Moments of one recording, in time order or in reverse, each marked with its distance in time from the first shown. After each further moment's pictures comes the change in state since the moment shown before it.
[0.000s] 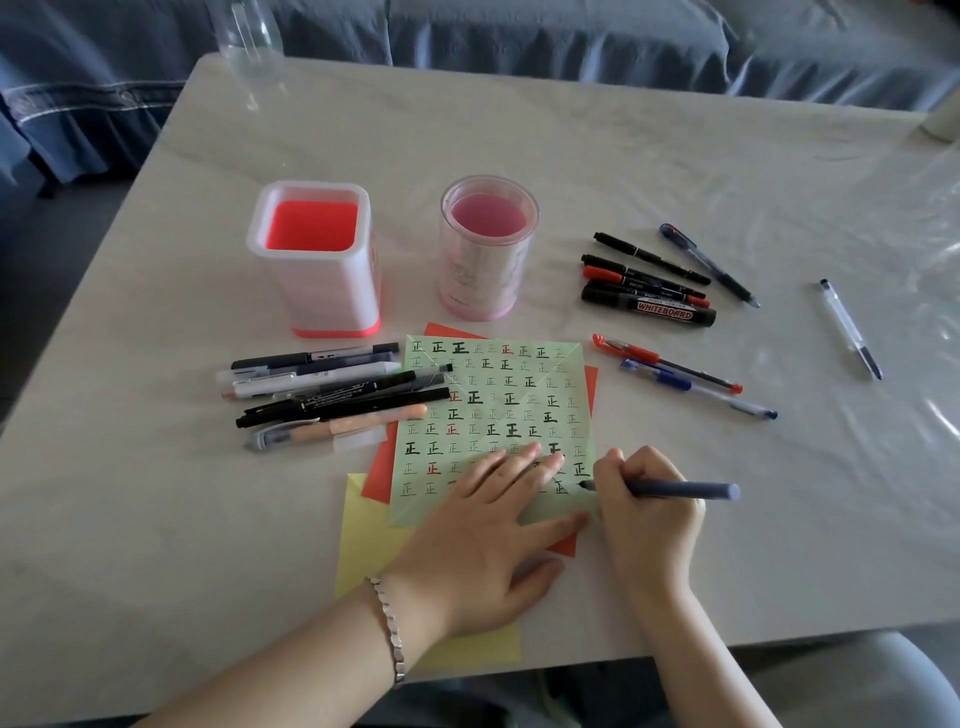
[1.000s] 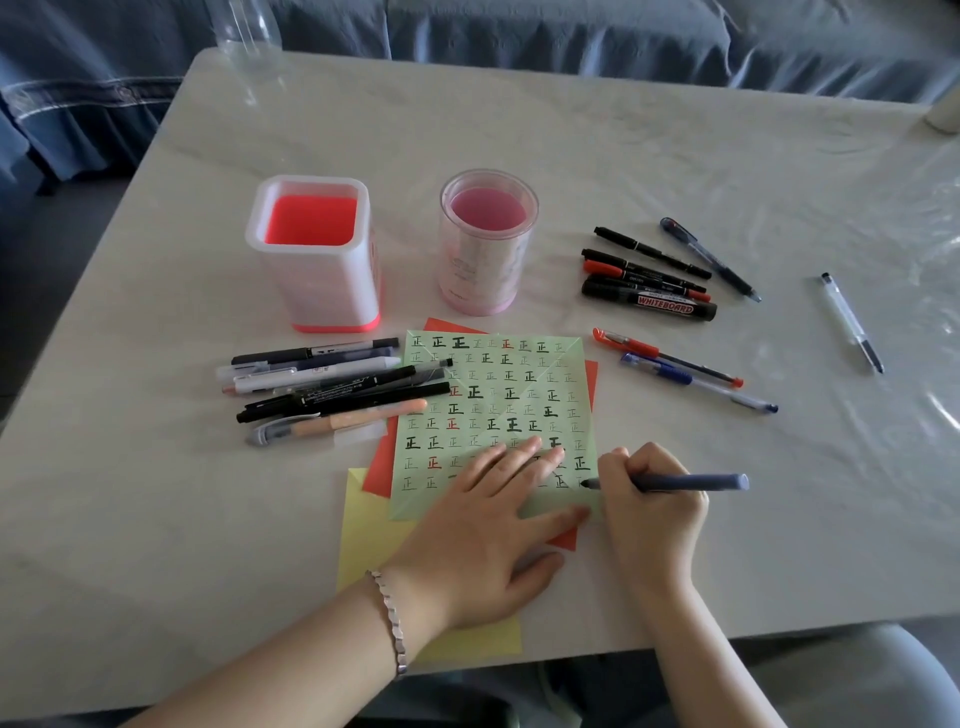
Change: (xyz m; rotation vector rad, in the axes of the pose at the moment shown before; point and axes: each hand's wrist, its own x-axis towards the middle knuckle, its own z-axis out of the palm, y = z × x) left_hand 0.001 0.000 0.000 0.003 -0.017 -0.003; right_hand 0.001 0.005 0.000 -0.006 0.005 0.062
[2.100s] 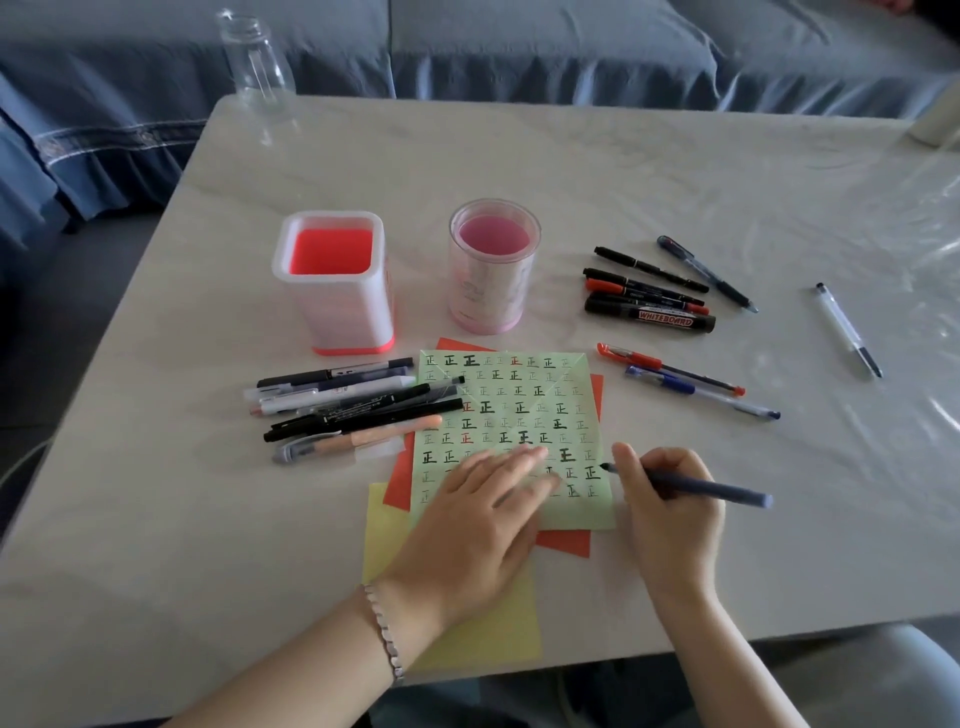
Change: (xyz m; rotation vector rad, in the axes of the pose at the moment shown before) left_hand -0.009 -0.008 -0.012 -0.168 0.243 -0.062; right_hand -0.004 -0.026 -0.009 0.154 -0.011 0.114
